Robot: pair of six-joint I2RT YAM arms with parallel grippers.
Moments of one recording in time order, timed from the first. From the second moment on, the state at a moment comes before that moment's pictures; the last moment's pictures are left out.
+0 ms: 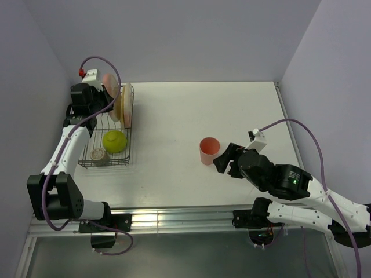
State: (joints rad) left arm 0.02 1.38 1.14 -0.13 0.15 -0.17; right arm 1.10 0.68 0.94 -0.95 0.56 1.05
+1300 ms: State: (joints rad) left arm 0.07 1.46 1.11 -0.10 0.15 -0.18; right arm 1.02 0.70 0.94 -0.91 0.50 0.99
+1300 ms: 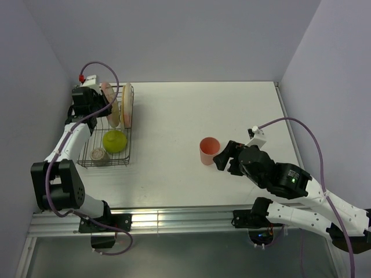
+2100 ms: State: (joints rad) left arm -0.04 1.53 1.17 -0.08 0.07 -0.15; right arm 0.56 0.89 0.84 -0.81 0.16 0.81
